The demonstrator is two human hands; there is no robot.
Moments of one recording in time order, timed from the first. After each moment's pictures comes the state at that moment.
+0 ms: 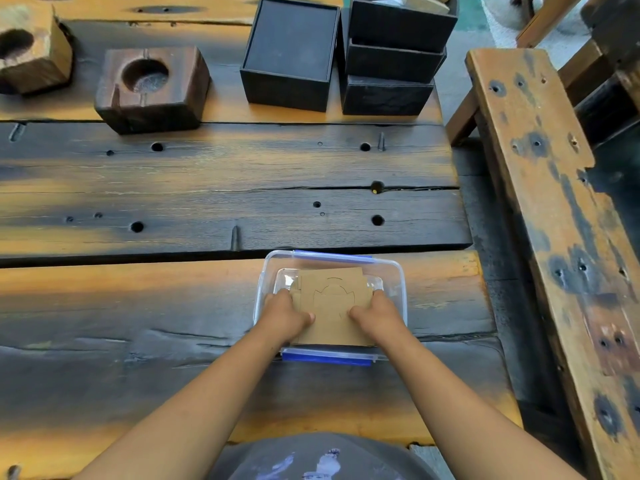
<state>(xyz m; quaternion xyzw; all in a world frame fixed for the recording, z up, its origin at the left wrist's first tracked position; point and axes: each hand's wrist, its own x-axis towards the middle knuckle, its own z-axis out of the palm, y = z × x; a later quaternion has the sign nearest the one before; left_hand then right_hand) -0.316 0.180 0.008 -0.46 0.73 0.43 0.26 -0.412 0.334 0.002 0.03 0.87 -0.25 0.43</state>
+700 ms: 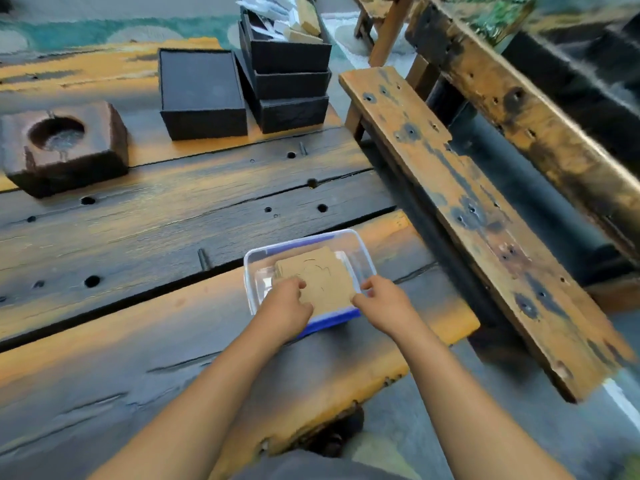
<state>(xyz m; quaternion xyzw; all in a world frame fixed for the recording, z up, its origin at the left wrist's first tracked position) -0.274 0.174 0.059 -0.20 0.84 0.45 0.22 -0.319 0.356 0.076 0.08 0.93 -0.27 0.25</state>
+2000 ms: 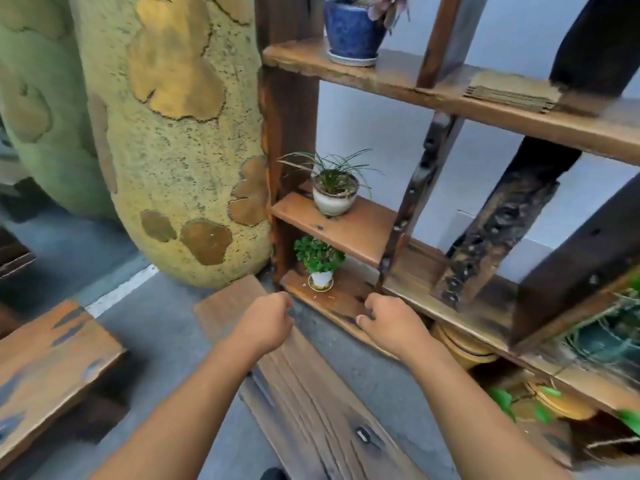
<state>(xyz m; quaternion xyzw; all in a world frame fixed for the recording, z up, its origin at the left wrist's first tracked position) 0.095 0.825 0.167 0.81 0.53 0.01 0.25 0.309 0.746 0.161 0.80 0.57 -0.18 -0.08</state>
